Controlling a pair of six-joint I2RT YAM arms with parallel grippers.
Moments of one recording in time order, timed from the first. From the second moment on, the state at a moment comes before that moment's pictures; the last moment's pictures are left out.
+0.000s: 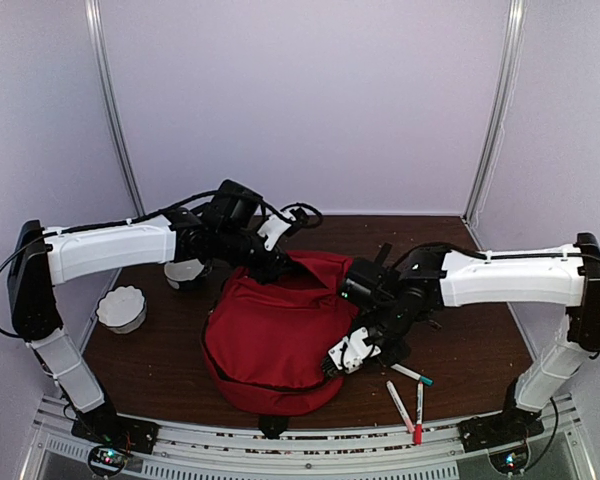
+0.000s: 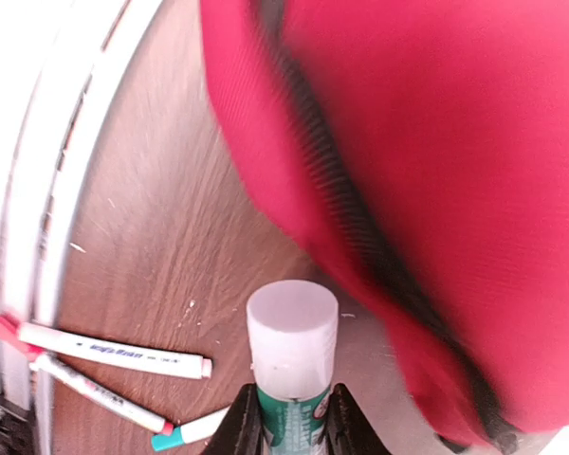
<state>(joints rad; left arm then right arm) -0.81 1.70 1.36 -0.37 0.19 0.14 1.06 1.62 1.19 -0.93 -0.03 -0.98</state>
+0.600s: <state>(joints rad) -0.81 1.70 1.37 -0.37 0.20 0.13 1.02 1.72 1.60 -0.76 -0.07 -0.81</state>
